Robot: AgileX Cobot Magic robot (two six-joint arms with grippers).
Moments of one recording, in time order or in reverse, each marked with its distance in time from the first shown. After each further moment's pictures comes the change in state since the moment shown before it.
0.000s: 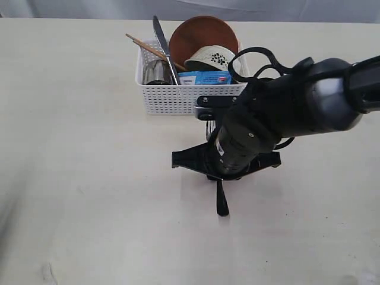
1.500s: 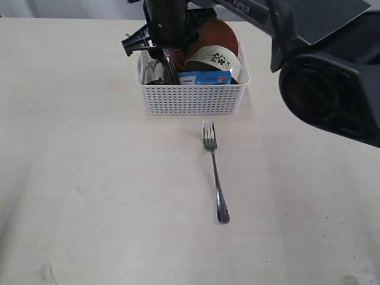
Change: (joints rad) left arm 0.000 0.000 0.000 0.000 0.000 0.000; right arm -0.103 0.578 -1.399 -0.059 0.770 -0.582
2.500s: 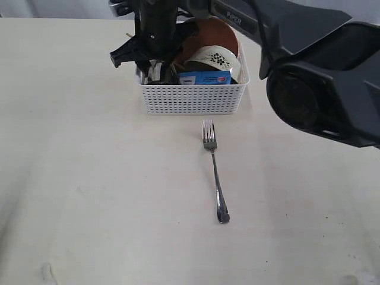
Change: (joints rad) left arm 0.000 0.000 0.000 0.000 0.000 0.000; right arm -0.011 0.072 -0.062 0.182 -0.058 -0.179
